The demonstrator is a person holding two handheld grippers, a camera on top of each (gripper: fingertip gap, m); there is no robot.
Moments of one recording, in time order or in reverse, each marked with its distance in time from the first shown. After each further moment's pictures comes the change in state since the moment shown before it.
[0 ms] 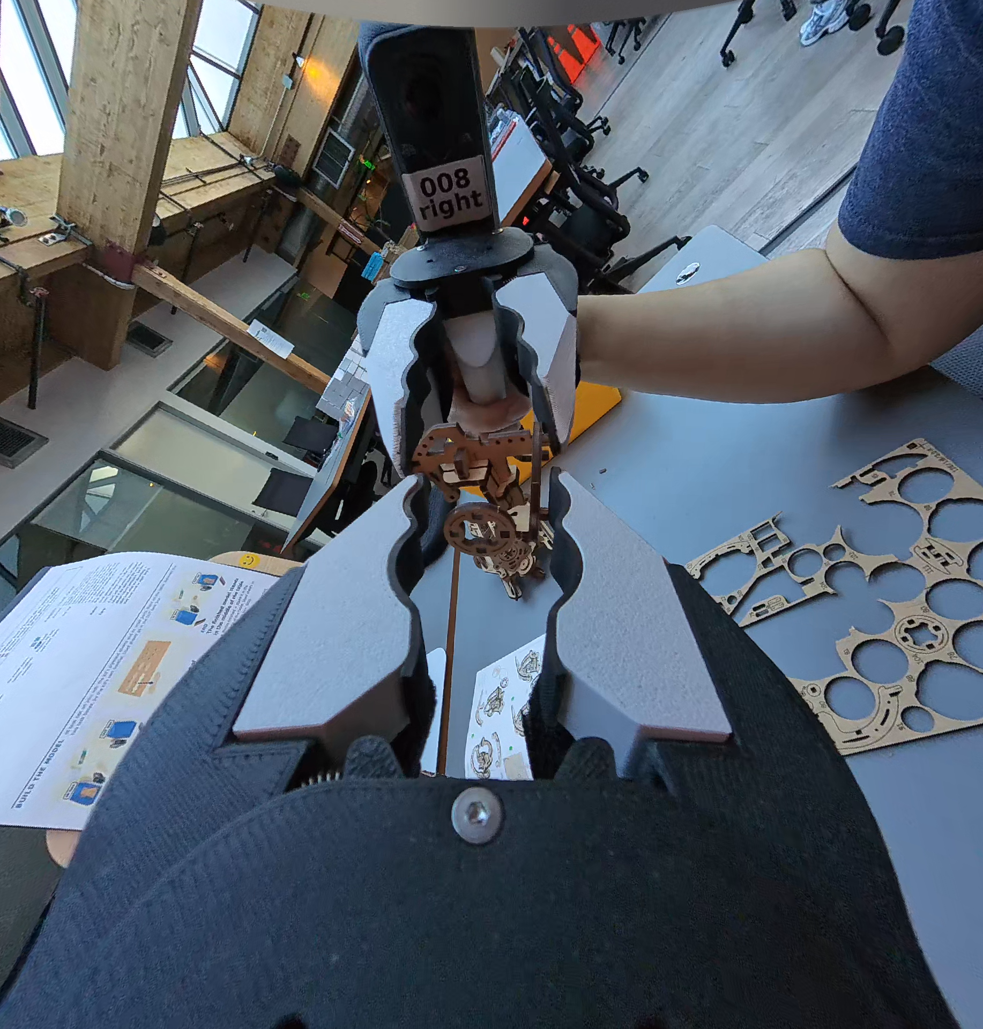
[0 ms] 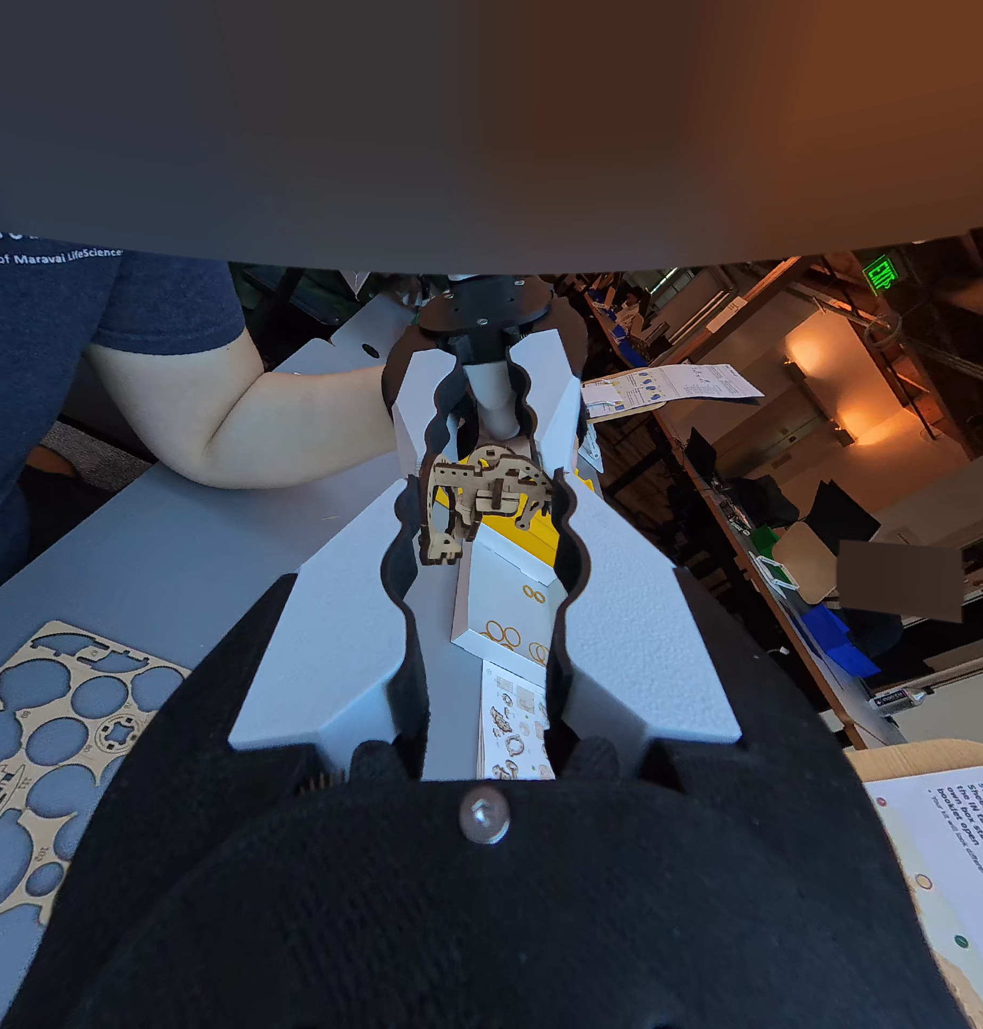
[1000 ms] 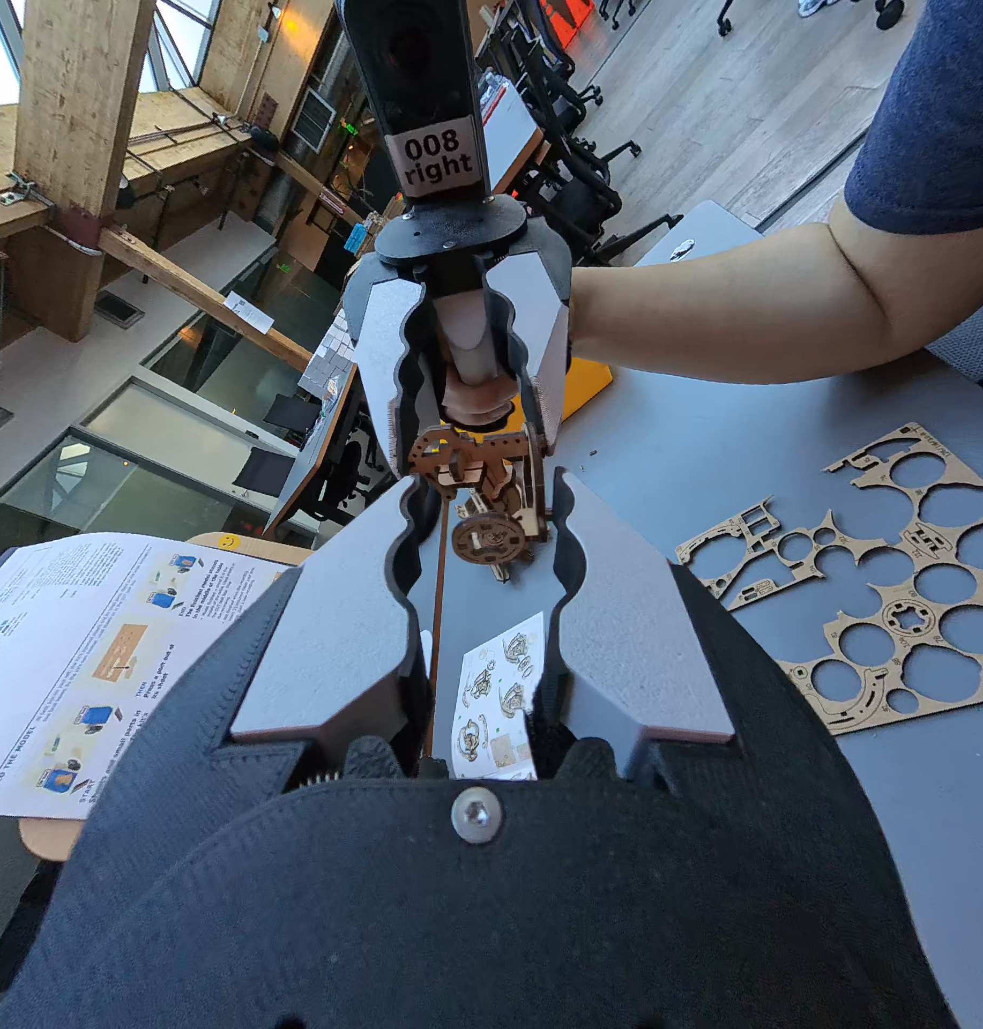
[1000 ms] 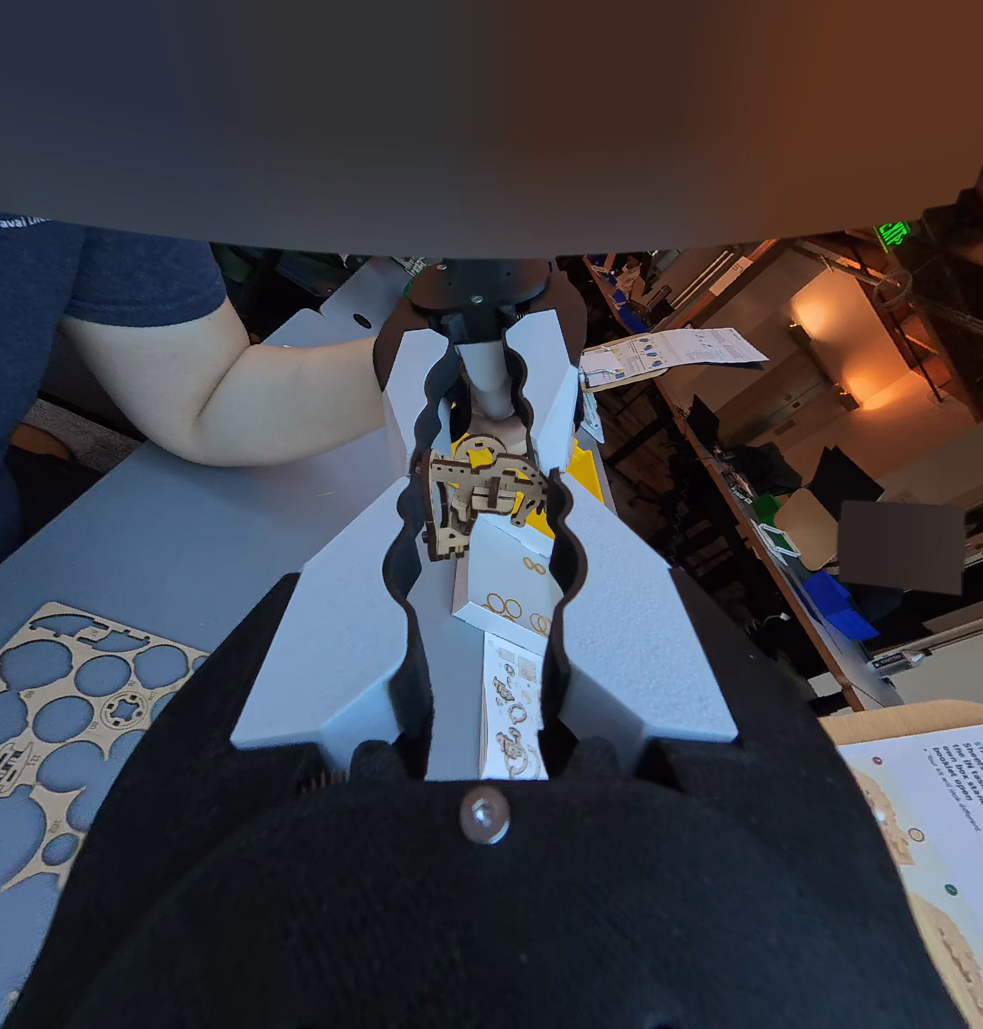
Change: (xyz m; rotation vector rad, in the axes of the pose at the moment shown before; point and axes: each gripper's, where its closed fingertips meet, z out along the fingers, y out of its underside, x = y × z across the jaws) left arm 0.002 0.010 0.004 -0.041 0.024 -0.025; right arm 0.003 0.013 -0.001 -0.061 0.008 0.020
